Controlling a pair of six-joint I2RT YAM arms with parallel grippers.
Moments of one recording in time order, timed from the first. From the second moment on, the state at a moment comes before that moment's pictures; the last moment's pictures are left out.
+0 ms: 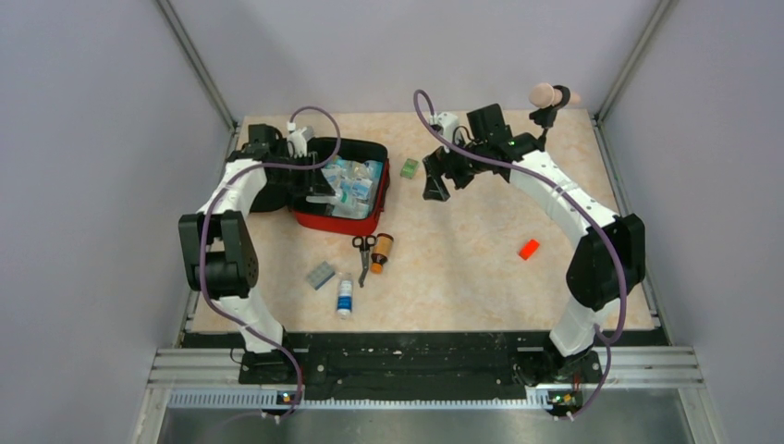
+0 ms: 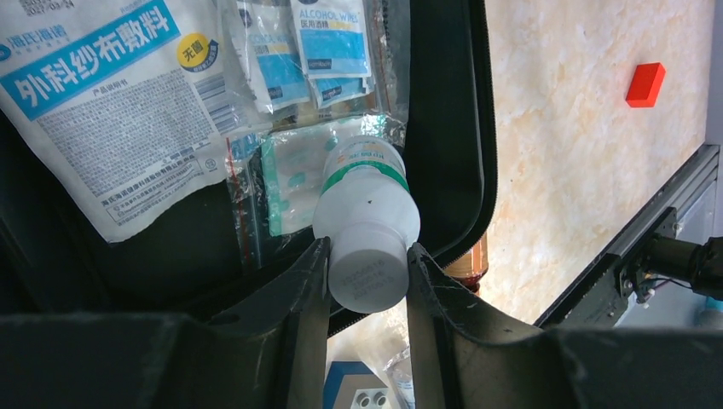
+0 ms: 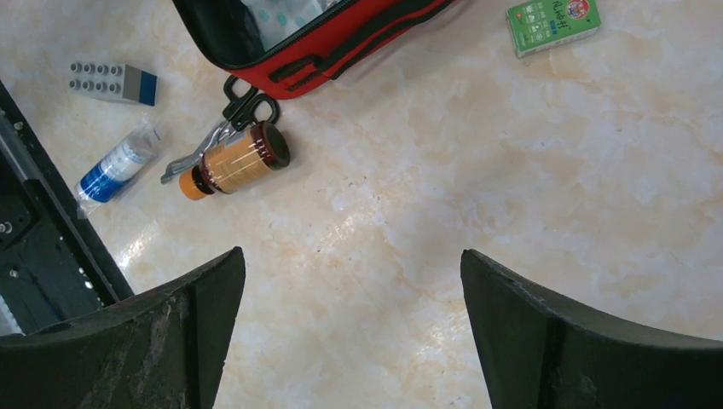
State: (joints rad) left arm 0.06 1.79 1.40 -0.64 0.74 0.05; right arm 0.45 1.73 1.58 -0.67 -0.49 -0.20
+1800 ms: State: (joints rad) left arm 0.07 2.04 1.85 -1.18 0.66 0.29; right arm 0.45 1.73 1.58 -0.68 -0.47 -0.22
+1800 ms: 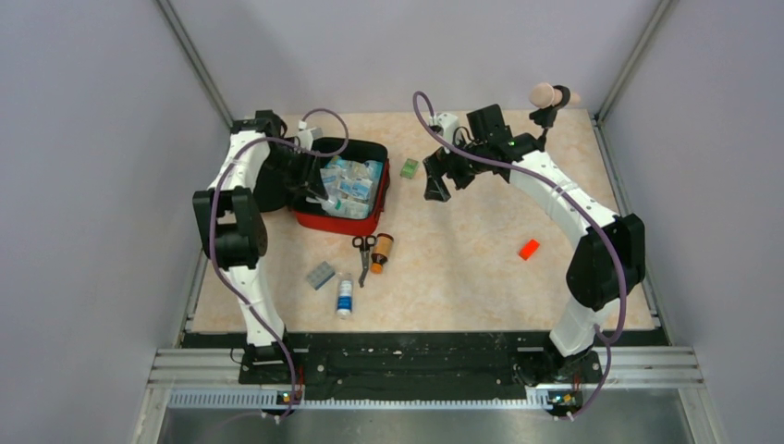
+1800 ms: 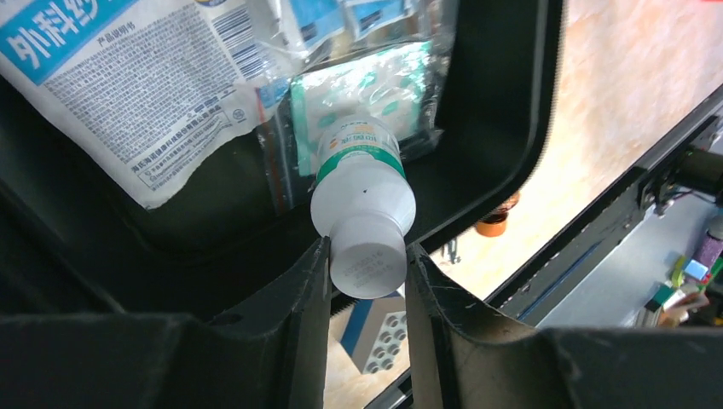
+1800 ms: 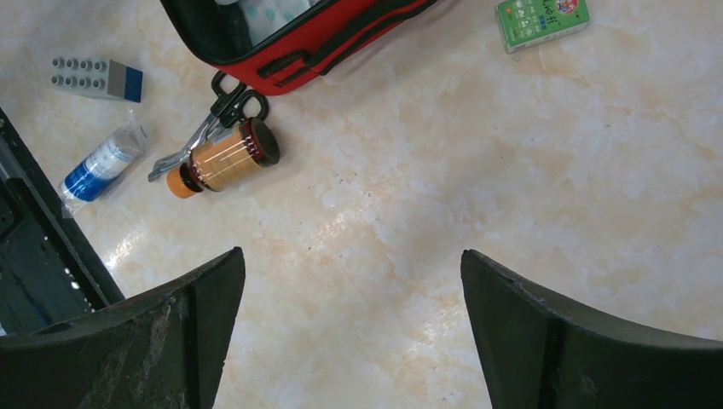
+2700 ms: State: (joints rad) left arm 0.08 2.09 1.90 -1.20 0.41 0.42; right arm 0.45 1.73 1.58 -0.68 -0.47 -0.22
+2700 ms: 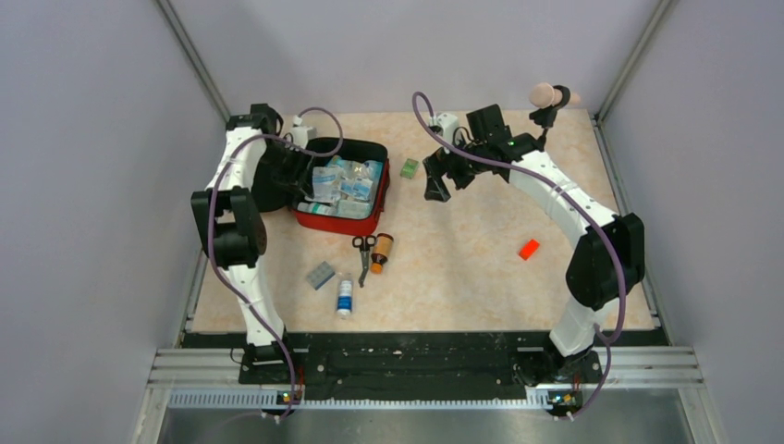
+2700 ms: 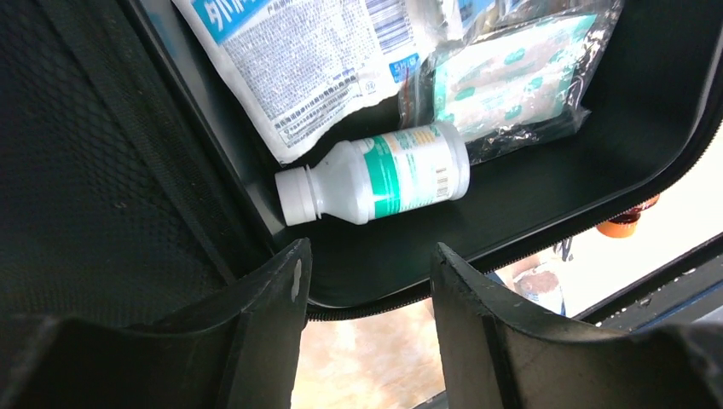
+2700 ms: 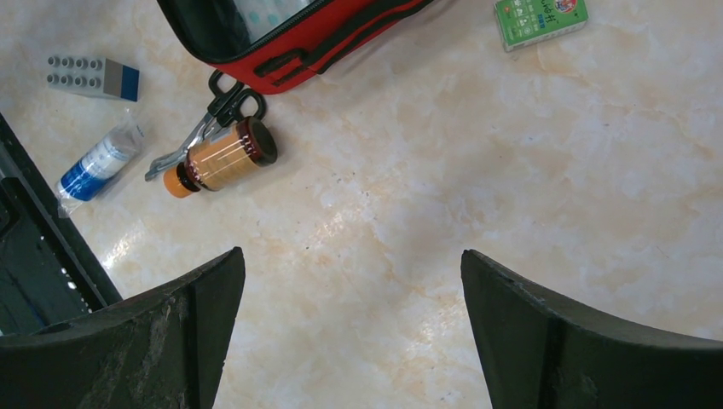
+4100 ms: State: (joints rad) left arm -0.40 1.41 0.96 -0.30 0.49 0.09; right arm 0.38 1.72 1.58 -0.64 -0.38 -0.10
